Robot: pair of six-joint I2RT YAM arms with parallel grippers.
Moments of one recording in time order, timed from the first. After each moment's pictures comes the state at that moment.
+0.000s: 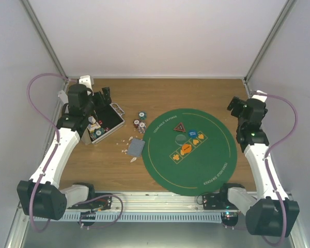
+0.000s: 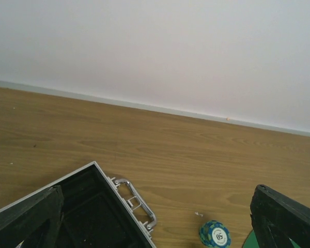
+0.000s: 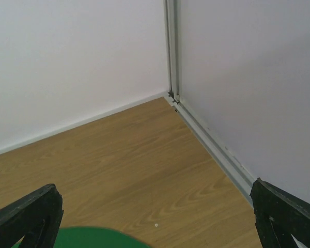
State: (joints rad) left arm -0.11 1.18 1.07 -0.26 -0.02 -0.27; right arm -0.07 1.01 0.84 -0.15 0.31 0.21
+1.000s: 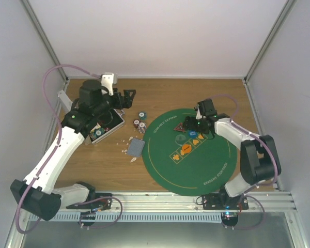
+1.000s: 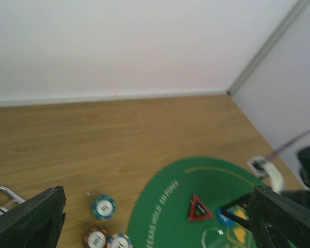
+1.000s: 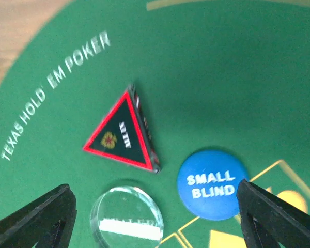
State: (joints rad) left arm -0.34 1.18 1.25 -0.40 0.15 -0.30; right arm 0.26 1.55 0.96 -0.42 -0.16 0.40
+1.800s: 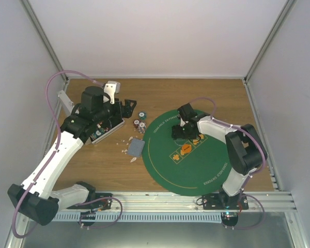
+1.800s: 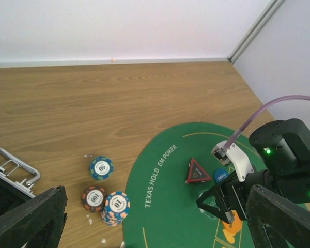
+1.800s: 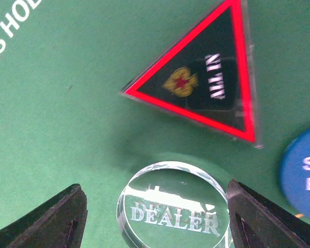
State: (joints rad) left arm -0.39 1.14 1.20 -0.53 0.17 -0.29; right arm 0.47 1.74 1.05 -0.54 -0.11 0.39
